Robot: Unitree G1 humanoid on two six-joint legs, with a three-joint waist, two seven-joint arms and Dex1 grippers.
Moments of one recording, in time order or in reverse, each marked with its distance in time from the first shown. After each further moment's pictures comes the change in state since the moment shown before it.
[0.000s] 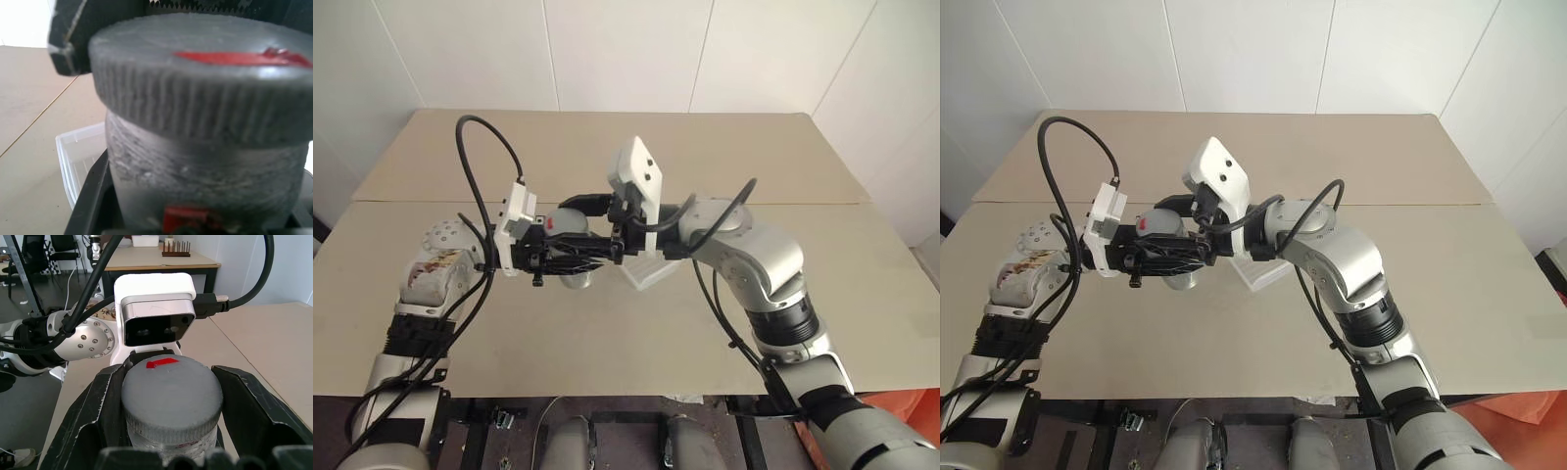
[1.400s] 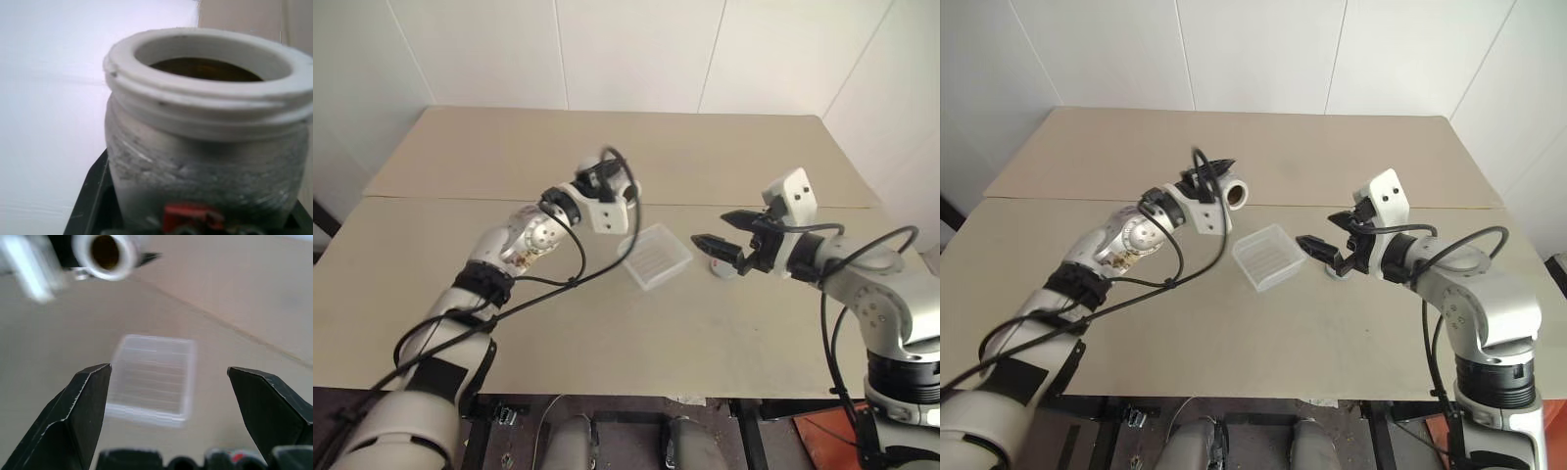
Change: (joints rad) left arm -0.503 -0.098 -0.629 0.682 1.469 -0.902 1.638; right arm 0.364 -0.438 -0.370 -0.195 0.100 0.271 -0.099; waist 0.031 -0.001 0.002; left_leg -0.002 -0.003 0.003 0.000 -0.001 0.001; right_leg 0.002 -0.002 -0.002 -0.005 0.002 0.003
